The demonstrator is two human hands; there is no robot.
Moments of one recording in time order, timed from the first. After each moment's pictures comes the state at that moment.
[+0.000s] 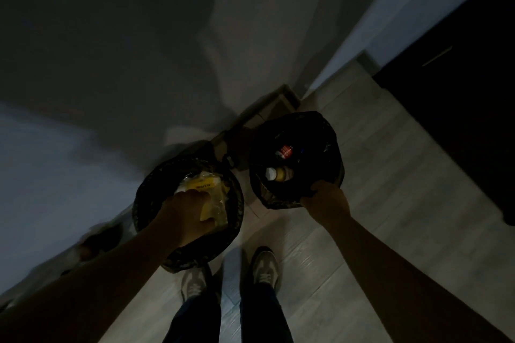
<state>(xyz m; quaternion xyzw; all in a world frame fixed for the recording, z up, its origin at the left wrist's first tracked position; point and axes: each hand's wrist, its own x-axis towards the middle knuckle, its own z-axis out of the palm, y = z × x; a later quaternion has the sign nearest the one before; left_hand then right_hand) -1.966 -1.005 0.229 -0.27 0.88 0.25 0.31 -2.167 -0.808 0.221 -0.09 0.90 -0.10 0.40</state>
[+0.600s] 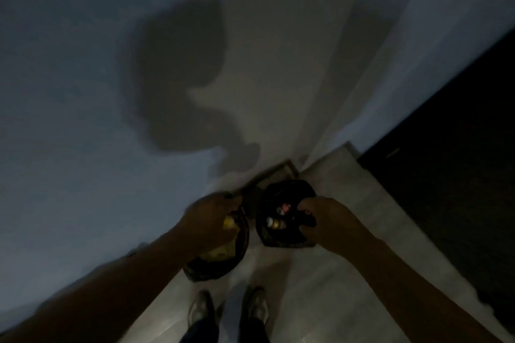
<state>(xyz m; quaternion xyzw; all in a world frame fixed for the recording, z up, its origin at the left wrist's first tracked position) -1.977 -0.965 0.540 -0.27 0.90 0.26 0.20 -2.173 -0.800 0.544 -0.47 0.81 -0.06 0.34</state>
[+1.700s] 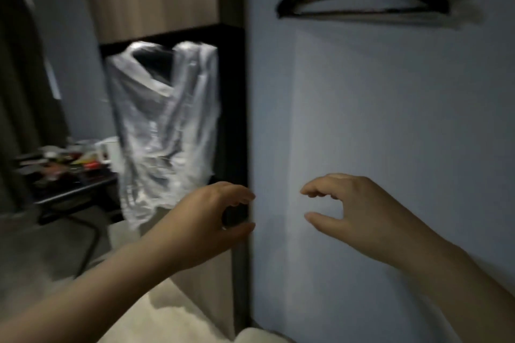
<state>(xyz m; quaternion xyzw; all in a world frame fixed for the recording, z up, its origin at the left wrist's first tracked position) -1.423 -0.647 1.001 -0.68 0.68 -0.08 -0.24 -1.642 -0.767 1.016 -0.93 0.27 -0.25 0.06</state>
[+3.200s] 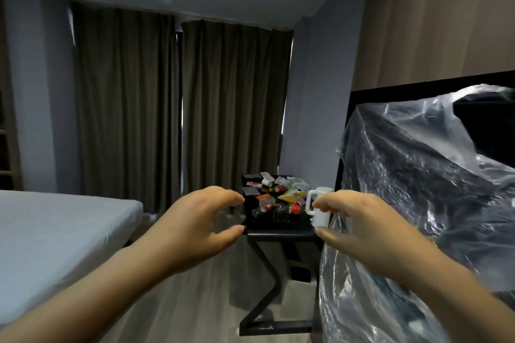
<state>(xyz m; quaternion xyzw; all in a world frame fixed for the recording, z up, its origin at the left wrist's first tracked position) -0.855 -0.484 1.037 -0.88 0.35 -0.26 -0.20 -0.920 -0.750 1.059 -0.96 -0.12 -0.25 0.06</state>
